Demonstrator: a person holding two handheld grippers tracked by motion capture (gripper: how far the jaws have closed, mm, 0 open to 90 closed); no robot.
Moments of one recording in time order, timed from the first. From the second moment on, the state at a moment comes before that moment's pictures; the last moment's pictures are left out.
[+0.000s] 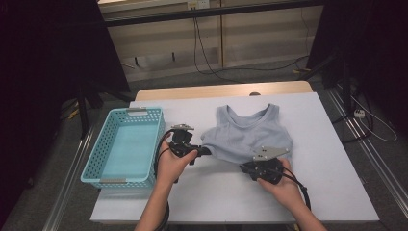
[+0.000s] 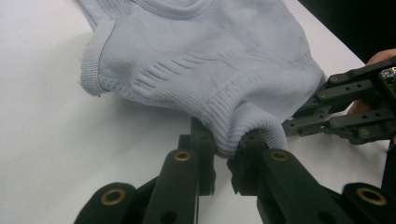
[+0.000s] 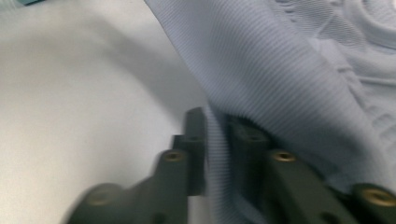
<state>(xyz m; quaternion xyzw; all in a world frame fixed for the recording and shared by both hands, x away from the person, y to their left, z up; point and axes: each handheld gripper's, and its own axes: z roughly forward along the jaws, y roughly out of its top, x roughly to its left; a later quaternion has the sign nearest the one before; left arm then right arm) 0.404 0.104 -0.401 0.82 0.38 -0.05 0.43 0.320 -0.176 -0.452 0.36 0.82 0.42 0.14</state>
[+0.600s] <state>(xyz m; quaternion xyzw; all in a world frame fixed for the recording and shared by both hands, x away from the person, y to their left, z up) 0.398 0.108 -0.401 0.81 0.38 -0.02 0.44 0.323 -0.150 -0.455 0.33 0.84 0.42 0.12</state>
